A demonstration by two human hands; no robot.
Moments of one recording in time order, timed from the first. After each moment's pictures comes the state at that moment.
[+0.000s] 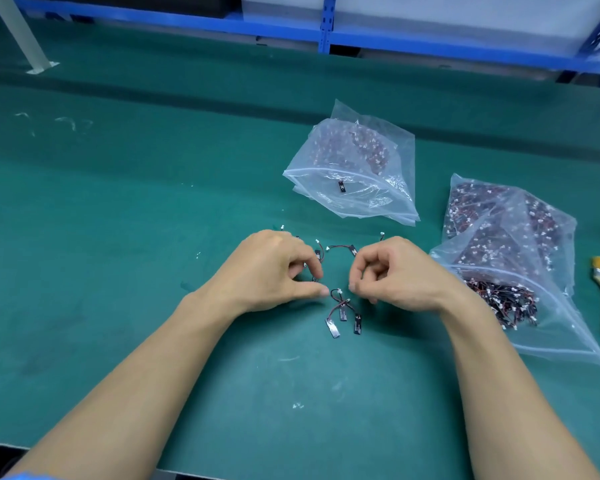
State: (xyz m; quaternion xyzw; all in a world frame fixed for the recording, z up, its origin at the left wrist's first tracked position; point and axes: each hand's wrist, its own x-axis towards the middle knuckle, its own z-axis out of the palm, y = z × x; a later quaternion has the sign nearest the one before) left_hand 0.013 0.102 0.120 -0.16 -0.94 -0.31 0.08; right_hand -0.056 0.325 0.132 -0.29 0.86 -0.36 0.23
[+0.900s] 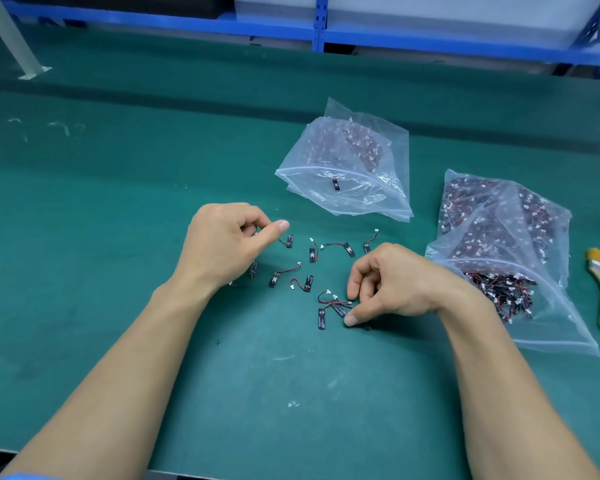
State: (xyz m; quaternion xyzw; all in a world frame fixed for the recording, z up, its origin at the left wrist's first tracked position) left_hand 0.007 0.073 0.118 0.01 -0.89 -0.38 0.25; right_hand -0.054 0.328 0.136 -0.28 0.87 -0.26 0.30
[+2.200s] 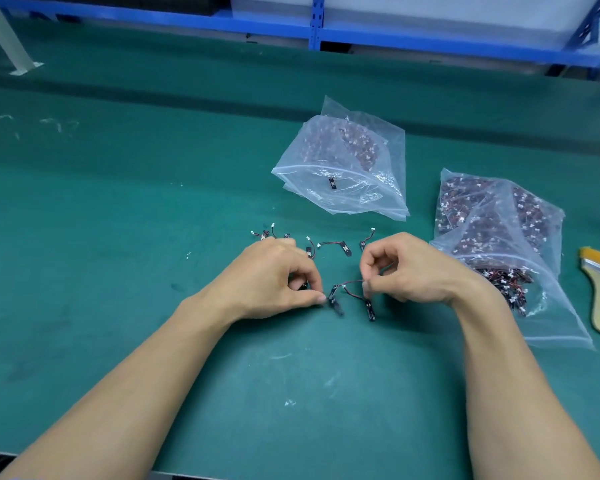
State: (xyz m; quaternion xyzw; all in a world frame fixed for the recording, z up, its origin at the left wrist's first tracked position) left_hand 0.015 0.112 0.113 -0.20 -0.92 -0.32 0.06; right_hand -0.063 0.346 0.138 -0.28 0.85 -0.36 0.27
